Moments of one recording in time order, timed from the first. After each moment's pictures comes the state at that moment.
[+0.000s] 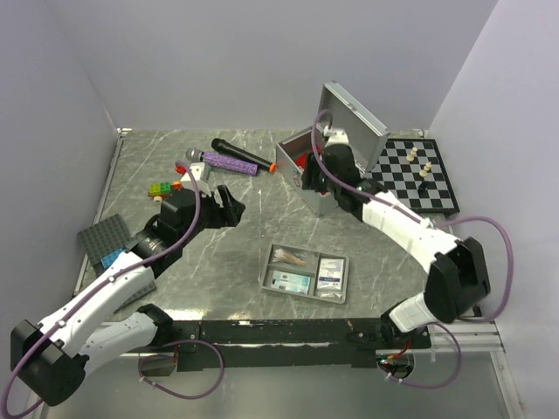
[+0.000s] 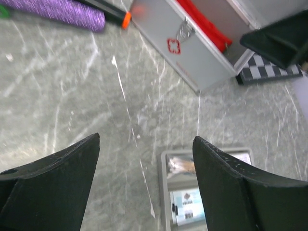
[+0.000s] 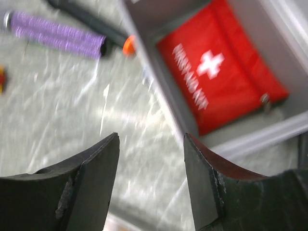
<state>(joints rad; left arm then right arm) -0.58 0.94 0.79 -0.19 -0.13 -0.50 0.51 1.49 1.21 -0.23 0.21 0.37</state>
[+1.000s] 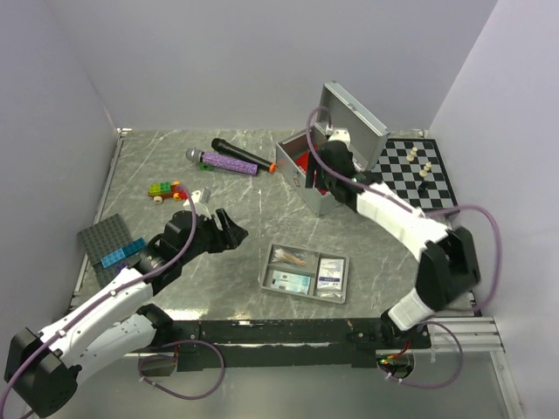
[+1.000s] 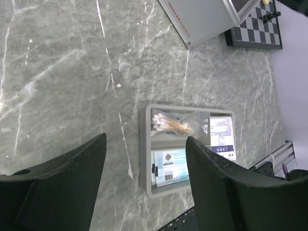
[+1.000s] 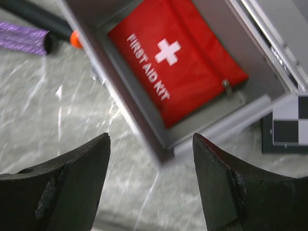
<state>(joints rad) -0.62 0.85 0.57 -0.17 -0.01 -0.72 0.54 1.48 1.19 -0.35 0.35 0.38</state>
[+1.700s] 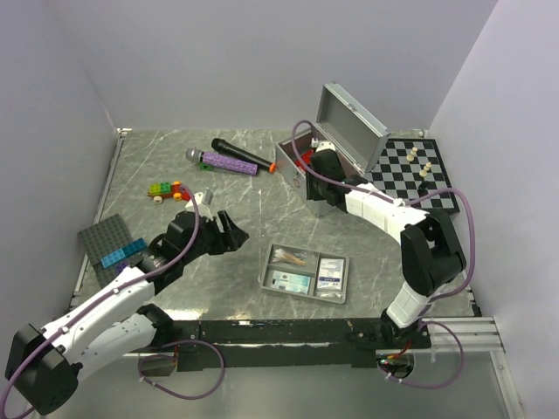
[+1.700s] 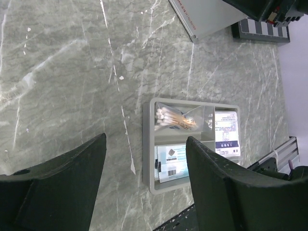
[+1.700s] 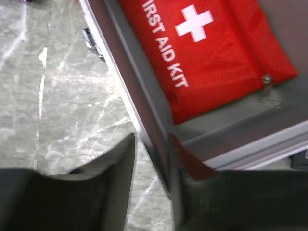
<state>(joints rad) -0.62 0.86 0.55 -0.18 0.00 -0.73 0.51 1.67 1.19 -0.29 0.22 0.30</state>
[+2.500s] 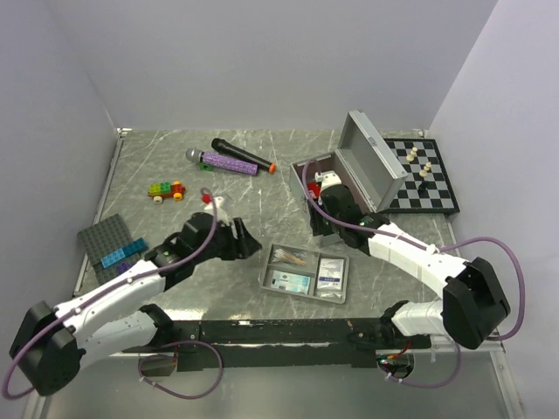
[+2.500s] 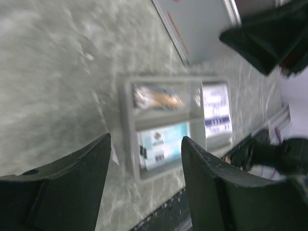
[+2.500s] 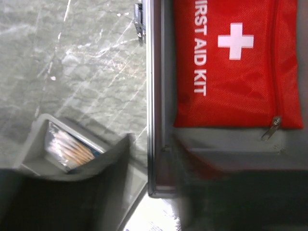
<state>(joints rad) -0.67 0.94 0.55 -0.10 0.09 -0.73 0.62 1.28 0.82 -0.26 0.17 0.25</state>
